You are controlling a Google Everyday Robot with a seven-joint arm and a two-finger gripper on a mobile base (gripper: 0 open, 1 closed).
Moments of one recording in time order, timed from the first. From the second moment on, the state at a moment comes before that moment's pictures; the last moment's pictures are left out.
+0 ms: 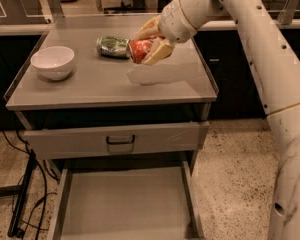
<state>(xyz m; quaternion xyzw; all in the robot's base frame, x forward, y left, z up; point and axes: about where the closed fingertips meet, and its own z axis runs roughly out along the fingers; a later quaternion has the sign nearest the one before) 0.683 0.002 0.928 -0.77 0.48 0.12 0.39</state>
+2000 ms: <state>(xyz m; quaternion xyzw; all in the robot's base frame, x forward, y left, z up) 0.668 0.007 0.864 -0.77 0.52 0.15 0.35</state>
